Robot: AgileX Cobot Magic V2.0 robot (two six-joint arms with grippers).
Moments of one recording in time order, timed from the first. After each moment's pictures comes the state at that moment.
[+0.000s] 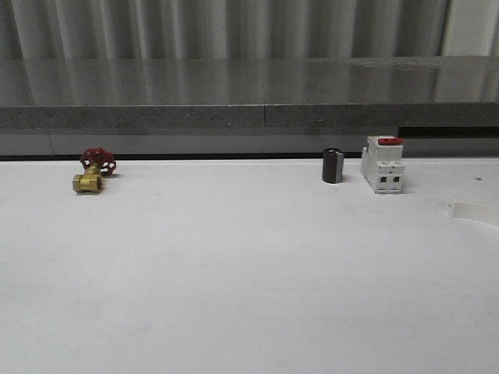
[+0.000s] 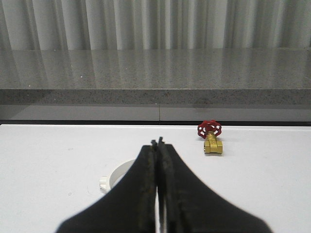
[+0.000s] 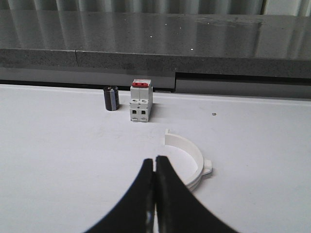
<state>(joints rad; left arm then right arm) 0.01 -0.01 -0.01 0.16 0.08 -0.19 0.07 -0.01 0.03 0.12 0.15 -0.07</state>
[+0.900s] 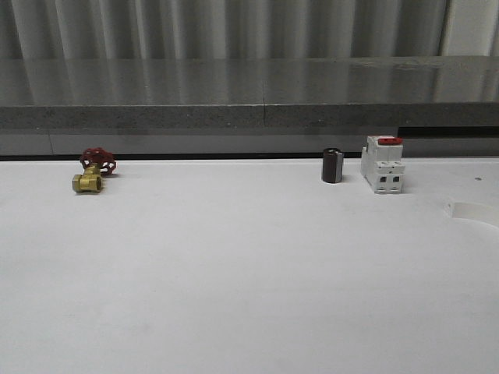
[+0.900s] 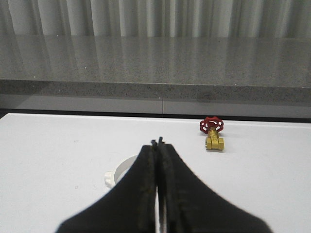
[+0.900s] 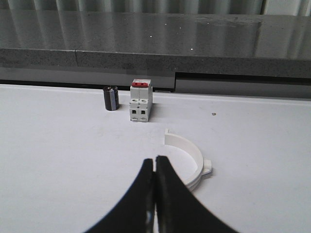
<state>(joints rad) 0.01 0.09 -0.18 0.15 0.24 -0.19 0.07 -0.01 0.03 0.12 0.15 -0.07</state>
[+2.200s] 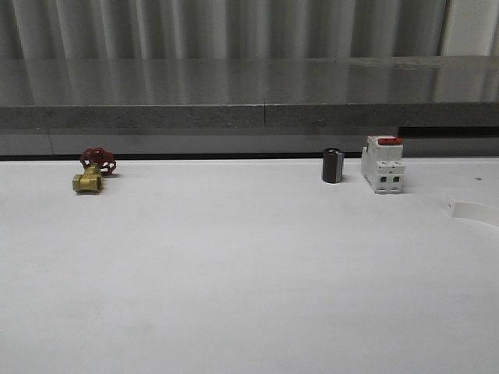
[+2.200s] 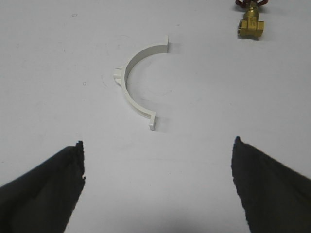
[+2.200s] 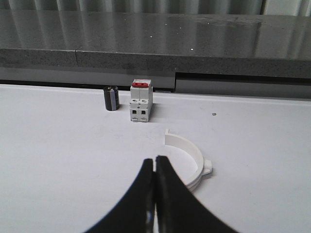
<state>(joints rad) 0.03 0.92 -0.74 0.14 0.70 -0.20 0.07 -0.01 0.03 0.12 0.15 -0.07</state>
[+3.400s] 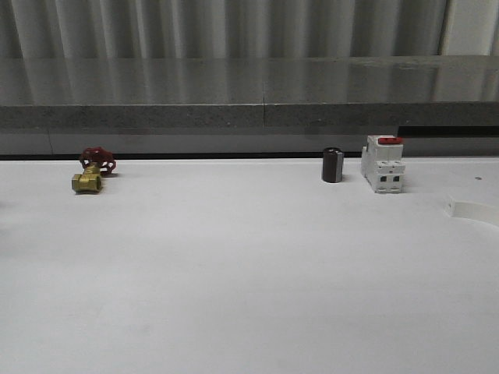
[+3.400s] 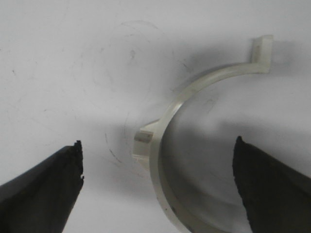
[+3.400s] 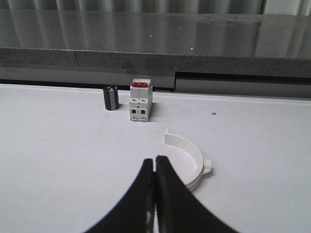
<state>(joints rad) 0.16 1.94 -1.35 0.14 0.76 -0.02 0.07 -0.01 0.03 0.12 0.15 -0.07</state>
